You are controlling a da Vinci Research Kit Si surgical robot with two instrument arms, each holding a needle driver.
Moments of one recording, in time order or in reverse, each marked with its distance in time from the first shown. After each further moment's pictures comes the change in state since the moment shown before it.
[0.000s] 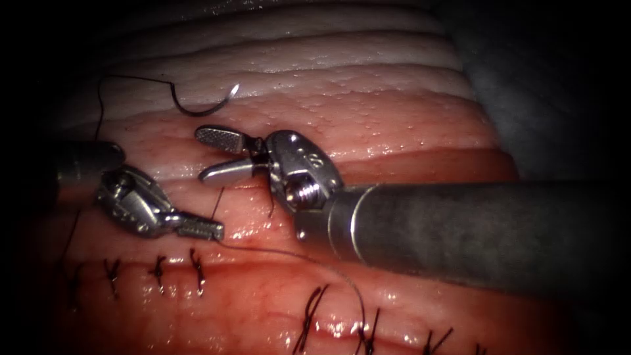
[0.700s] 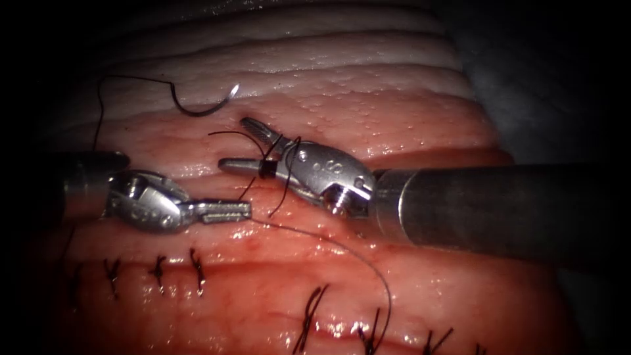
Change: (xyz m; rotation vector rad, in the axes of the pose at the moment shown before) right arm -0.002 0.001 0.000 -0.404 -0.339 -0.475; left arm -0.001 -0.002 0.002 0.165 -0.169 -0.072
